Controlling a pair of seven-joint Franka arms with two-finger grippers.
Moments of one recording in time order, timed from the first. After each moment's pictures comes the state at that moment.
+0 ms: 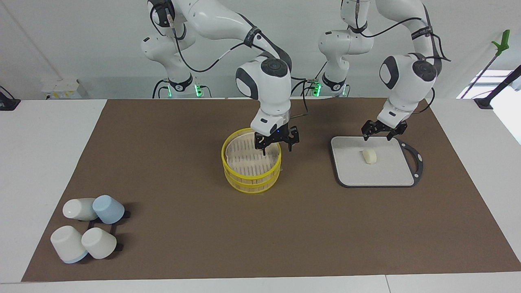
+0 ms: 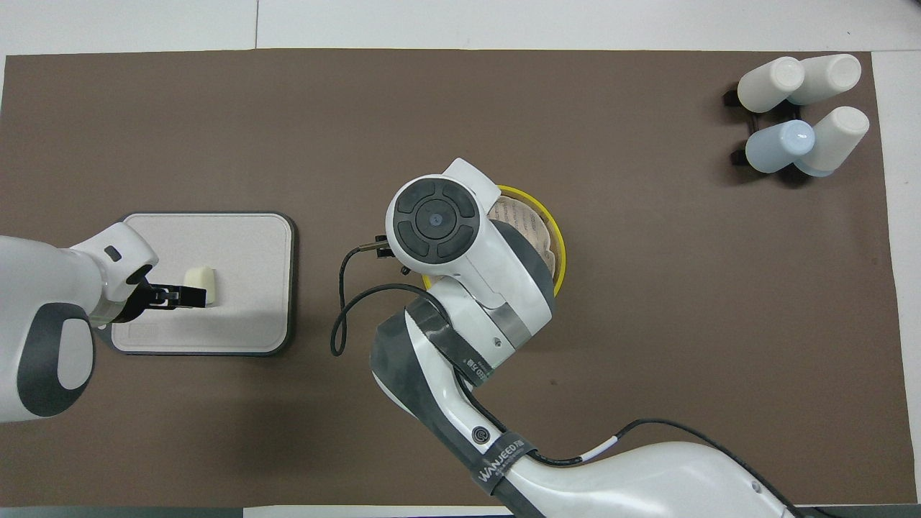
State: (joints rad) left arm -0.05 -0.09 0.06 -2.37 0.01 2.27 0.09; right arm 0.69 0.46 -0.02 -1.52 0.00 2.10 0.58
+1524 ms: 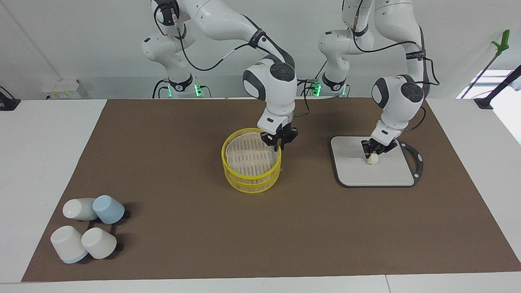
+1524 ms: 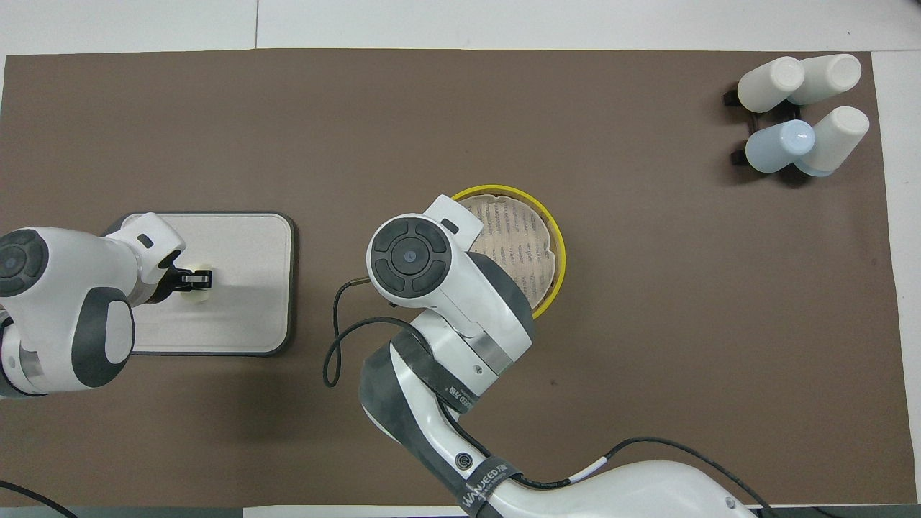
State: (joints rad) left arm -0.06 0.04 0.05 -2.30 -0.01 2.35 0.06; right arm 0.74 0.44 -0.02 -1.59 0.01 2.09 0.59
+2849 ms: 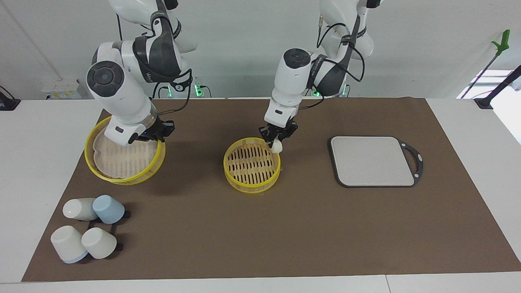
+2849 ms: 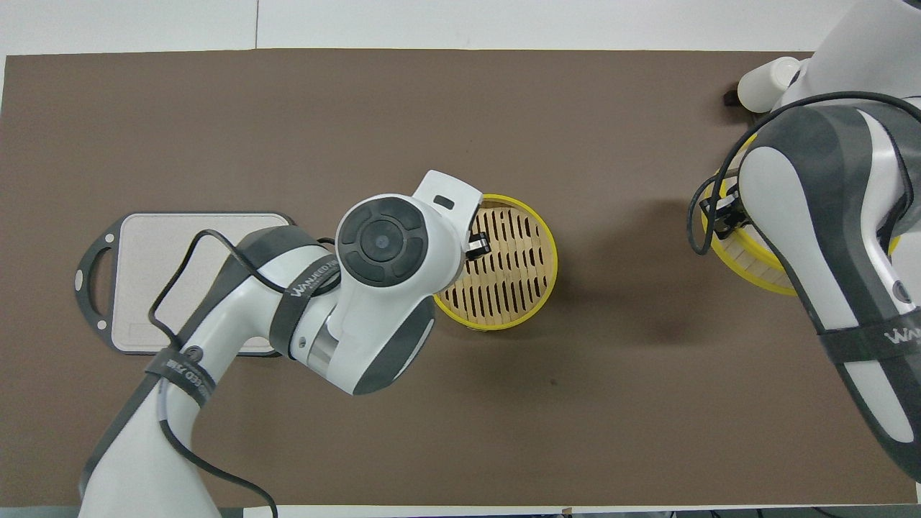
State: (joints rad) left arm -0.73 0.23 0.02 -1.81 -0.07 2.18 -0.90; right arm 0.15 0.27 -0.05 -1.48 0.00 1.45 -0.15
